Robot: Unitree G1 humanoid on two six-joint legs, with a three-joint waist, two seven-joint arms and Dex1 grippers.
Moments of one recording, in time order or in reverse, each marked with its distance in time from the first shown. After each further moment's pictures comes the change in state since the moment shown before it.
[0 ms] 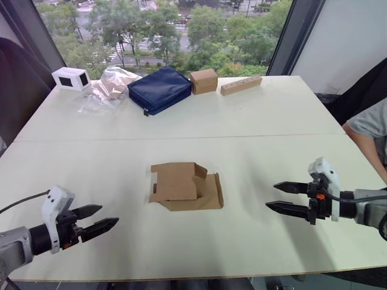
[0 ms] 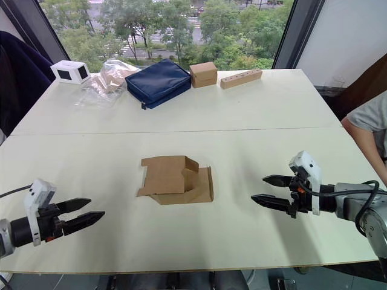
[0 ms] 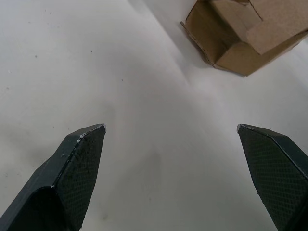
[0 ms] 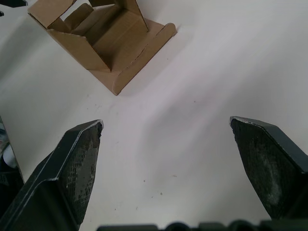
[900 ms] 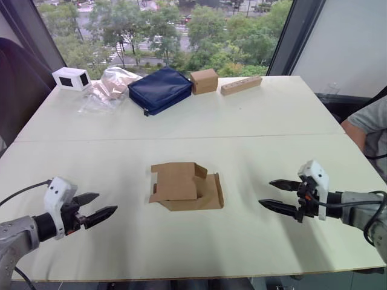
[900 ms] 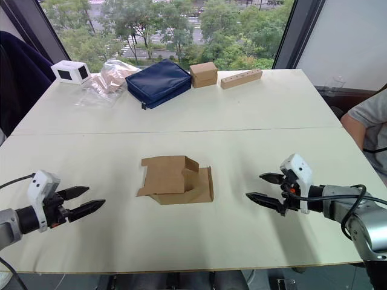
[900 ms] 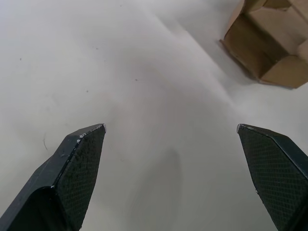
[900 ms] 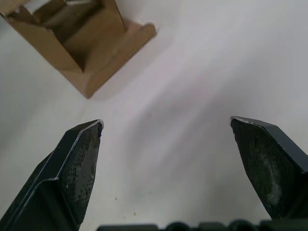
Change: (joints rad) left arm -0.117 -0.014 -0.074 0.123 0.135 -0.137 0.026; right arm -0.010 0.090 0.075 -0.001 -0.130 -0.123 -0.093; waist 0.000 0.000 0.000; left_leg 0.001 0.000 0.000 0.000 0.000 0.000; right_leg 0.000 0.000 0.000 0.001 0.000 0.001
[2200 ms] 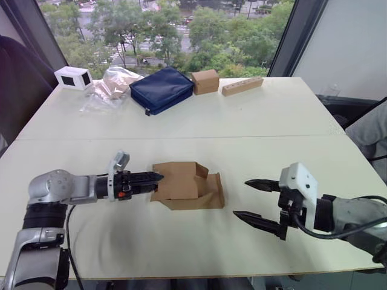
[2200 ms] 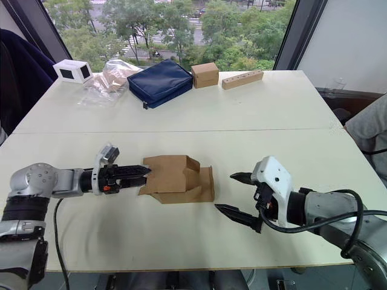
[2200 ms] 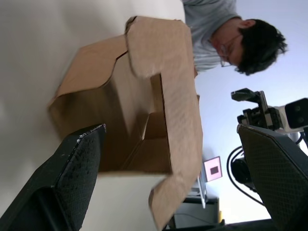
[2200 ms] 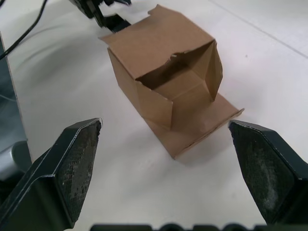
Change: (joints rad) left arm -0.783 -0.152 -0.321 0.589 -0.342 0.804 -0.068; right arm 0.049 -0.024 -0.107 -0.556 0.337 0.228 -0.325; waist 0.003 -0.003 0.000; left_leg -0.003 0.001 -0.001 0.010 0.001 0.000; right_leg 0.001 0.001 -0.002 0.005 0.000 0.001
